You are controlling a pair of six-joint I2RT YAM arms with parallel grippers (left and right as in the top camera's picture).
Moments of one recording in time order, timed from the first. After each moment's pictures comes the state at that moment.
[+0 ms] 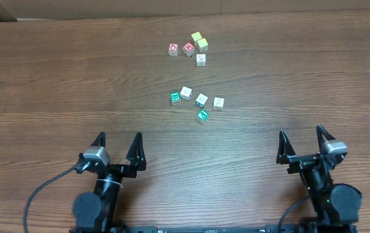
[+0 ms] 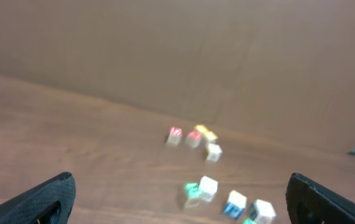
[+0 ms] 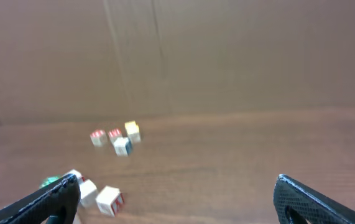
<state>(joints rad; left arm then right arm) -0.02 0.02 0.13 -0.10 0.13 -0.34 0.03 0.05 0.09 0.00 -0.16 0.16</state>
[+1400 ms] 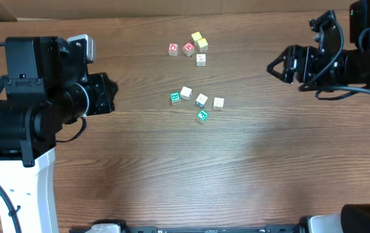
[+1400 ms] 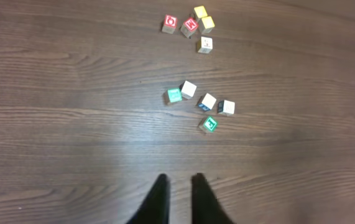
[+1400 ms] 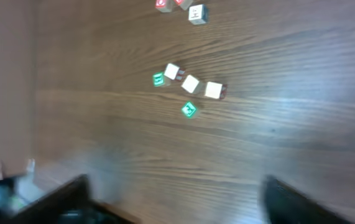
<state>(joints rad) -0.02 1.38 1.96 -1.50 0.25 -0.20 0.03 1.60 2.00 -1.51 -0.54 0.18</state>
